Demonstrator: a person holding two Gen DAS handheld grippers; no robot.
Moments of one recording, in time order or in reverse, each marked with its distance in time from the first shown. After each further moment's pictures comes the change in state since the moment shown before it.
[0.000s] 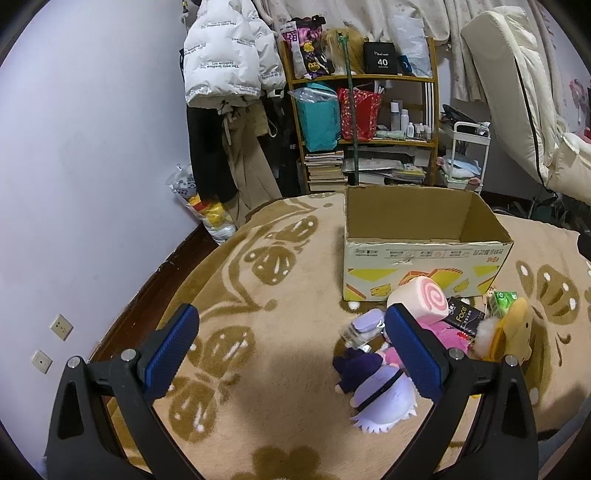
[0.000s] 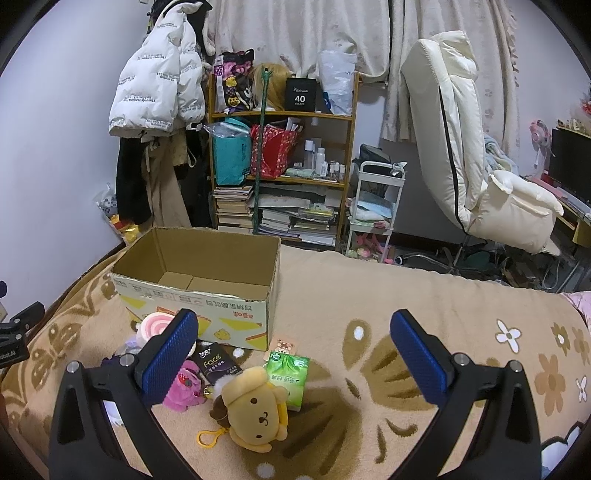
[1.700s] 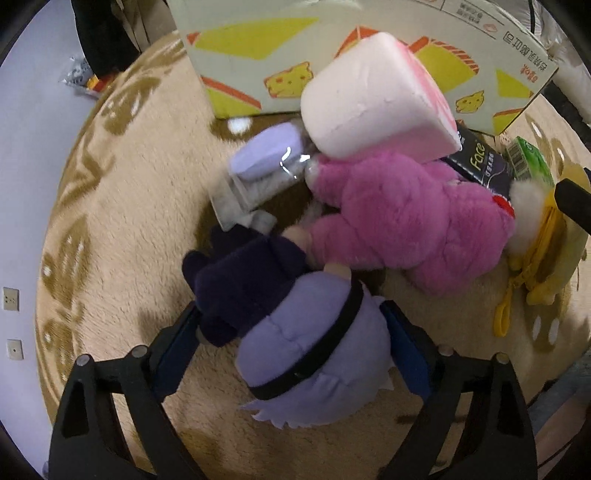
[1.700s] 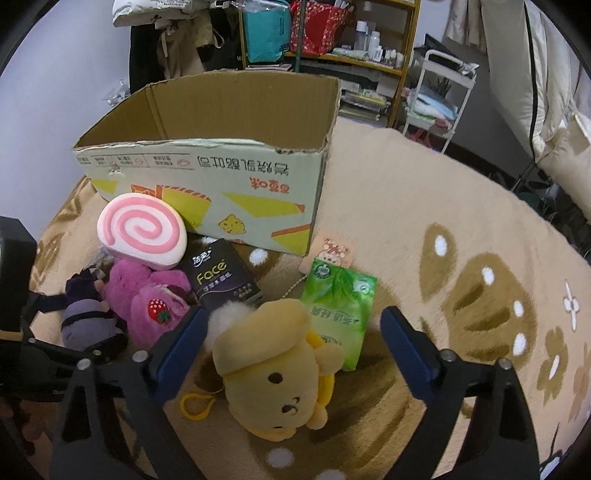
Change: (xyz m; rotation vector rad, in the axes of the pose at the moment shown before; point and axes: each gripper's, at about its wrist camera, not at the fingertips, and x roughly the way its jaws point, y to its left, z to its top) left arm 0.156 -0.086 -0.067 0.132 0.638 -0.206; right arm 0.132 0.022 -0.044 -0.085 0.465 0.158
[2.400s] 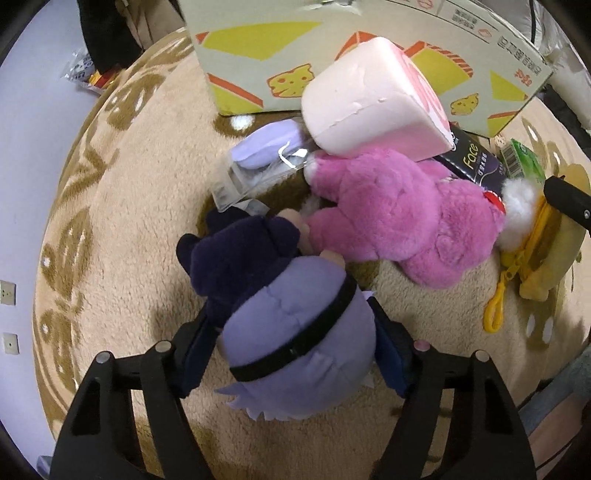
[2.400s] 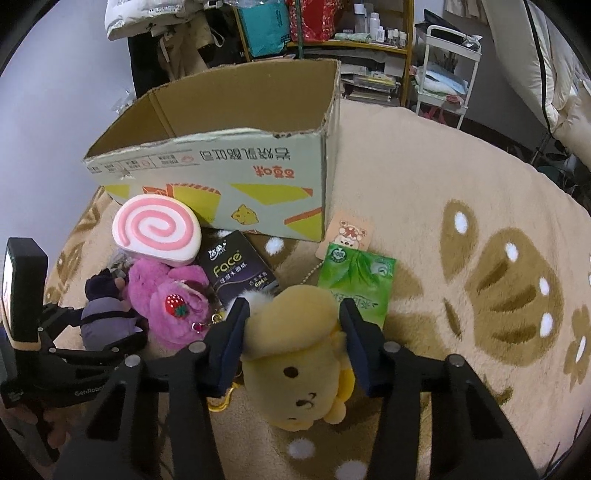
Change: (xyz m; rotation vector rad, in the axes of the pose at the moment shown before) left arm -0.009 -0.002 -0.013 -0.023 -0.003 -0.021; right arm 0.003 -0.008 -0.004 0.076 0.028 0.109
